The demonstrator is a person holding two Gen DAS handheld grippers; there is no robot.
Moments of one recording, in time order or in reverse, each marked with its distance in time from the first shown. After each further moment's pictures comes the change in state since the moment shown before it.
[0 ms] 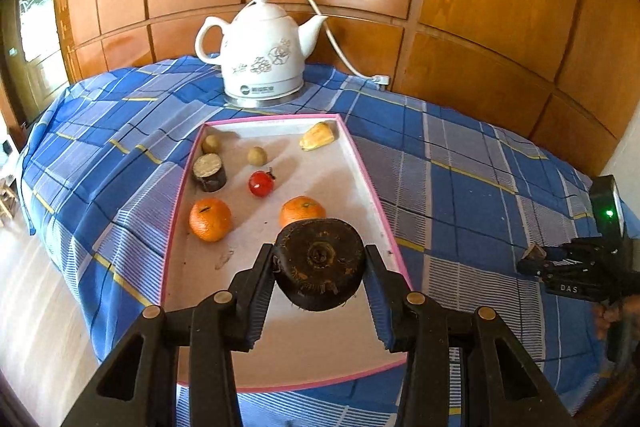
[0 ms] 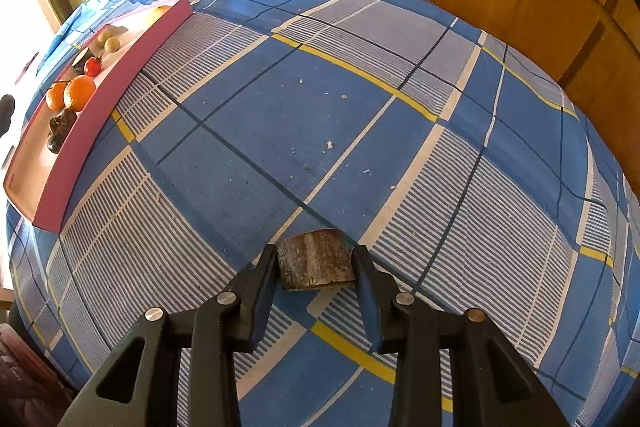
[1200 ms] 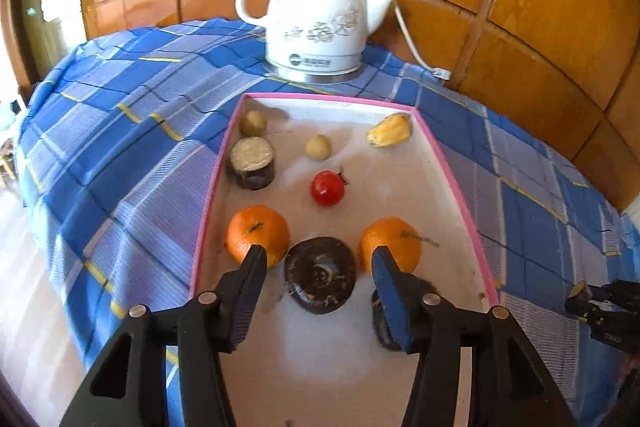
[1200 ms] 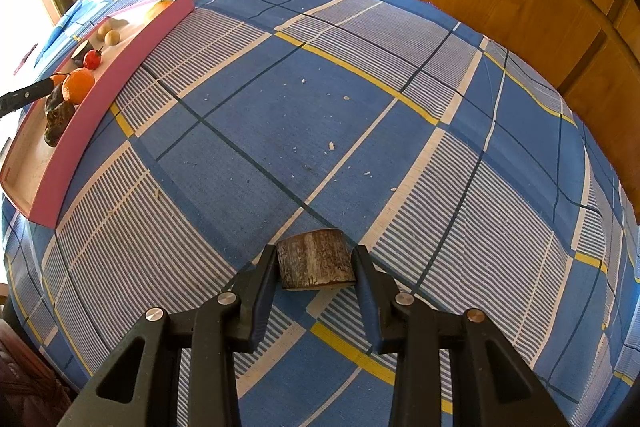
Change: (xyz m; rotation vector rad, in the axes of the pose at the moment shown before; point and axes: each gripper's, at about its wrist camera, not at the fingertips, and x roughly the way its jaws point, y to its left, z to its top) left arm 0.063 0.058 0.017 -0.116 0.074 0.060; right arm 0.003 0.000 0.002 -0.019 0.005 -0.016
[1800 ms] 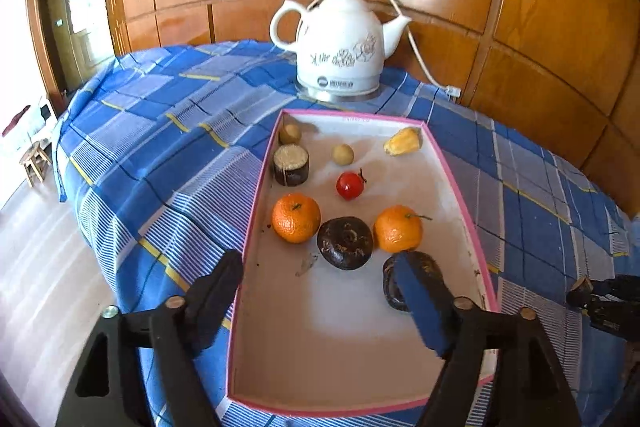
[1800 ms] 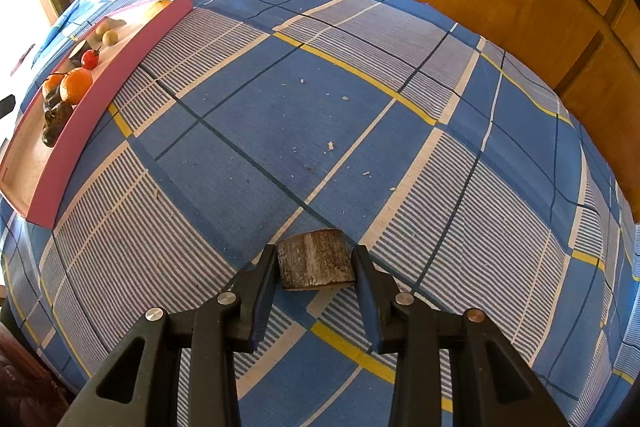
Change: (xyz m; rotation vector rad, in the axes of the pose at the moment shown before) left arm -0.051 0.000 -0.020 -0.011 -0.087 0.078; right arm -0.001 0.001 0.000 0.004 -0.004 -0.016
